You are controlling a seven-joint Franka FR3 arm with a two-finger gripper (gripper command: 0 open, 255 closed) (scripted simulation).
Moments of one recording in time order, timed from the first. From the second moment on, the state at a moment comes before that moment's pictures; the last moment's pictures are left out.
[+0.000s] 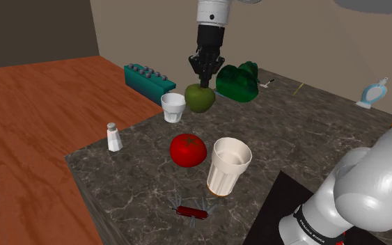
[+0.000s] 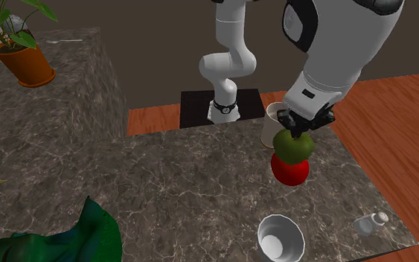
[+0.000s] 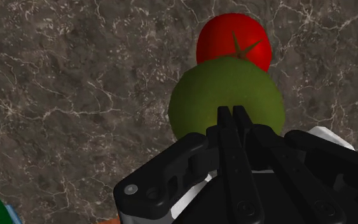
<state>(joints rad) 0.07 -0.10 0.10 -1.77 0.12 1.53 0.29</state>
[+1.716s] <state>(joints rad) 0.24 0.42 0.21 -1.26 0.06 1.56 0.55</state>
